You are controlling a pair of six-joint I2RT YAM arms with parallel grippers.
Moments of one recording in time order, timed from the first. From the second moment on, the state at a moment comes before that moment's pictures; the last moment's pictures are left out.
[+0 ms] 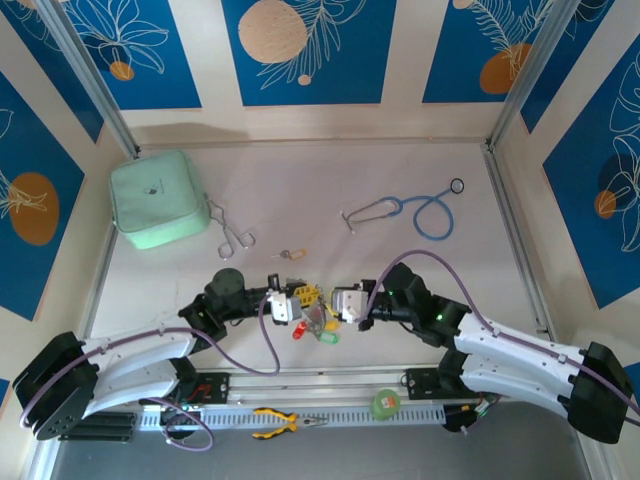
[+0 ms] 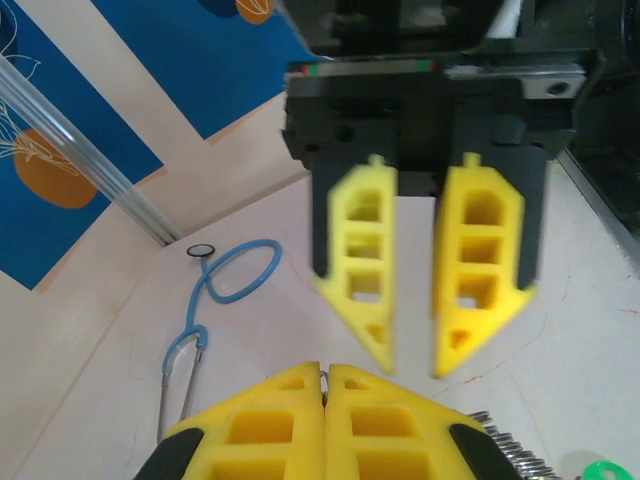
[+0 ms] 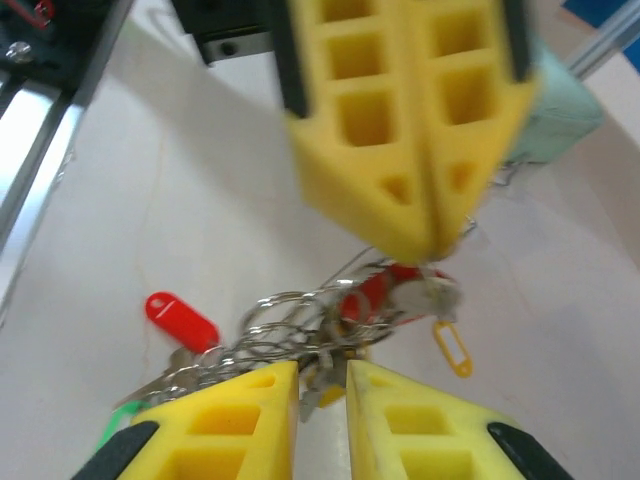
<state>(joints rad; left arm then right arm) -0.85 1.01 0.32 0.57 0.48 0.63 0.94 0.85 0.42 -0.04 -0.29 -0.68</state>
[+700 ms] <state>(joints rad) -0.85 1.02 0.32 0.59 0.42 0.58 1.00 0.90 0.40 0.01 -0.25 -0.66</state>
